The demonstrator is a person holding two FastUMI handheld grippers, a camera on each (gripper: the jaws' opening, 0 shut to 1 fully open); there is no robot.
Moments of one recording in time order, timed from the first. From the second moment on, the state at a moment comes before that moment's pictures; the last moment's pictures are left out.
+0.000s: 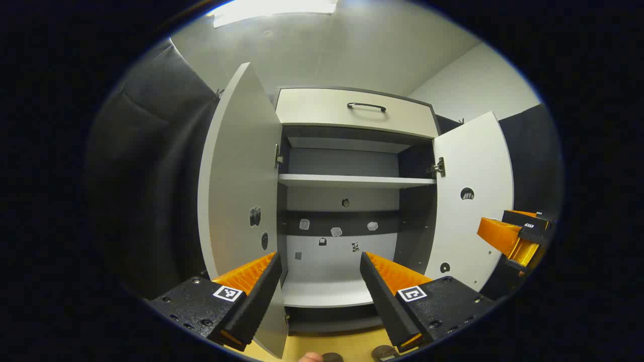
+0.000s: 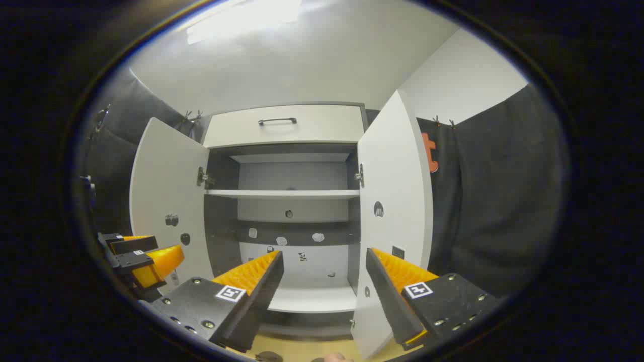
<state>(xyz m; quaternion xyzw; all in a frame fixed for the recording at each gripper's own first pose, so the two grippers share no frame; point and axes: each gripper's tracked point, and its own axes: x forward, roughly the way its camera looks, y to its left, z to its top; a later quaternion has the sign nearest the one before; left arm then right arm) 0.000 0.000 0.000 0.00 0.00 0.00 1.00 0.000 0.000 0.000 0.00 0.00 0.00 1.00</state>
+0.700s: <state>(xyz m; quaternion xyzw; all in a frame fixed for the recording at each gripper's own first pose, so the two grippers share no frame) 0.007 0.008 0.017 -0.01 -0.02 0.02 1.00 0.013 0.012 0.003 0.00 0.01 0.03 1.00</state>
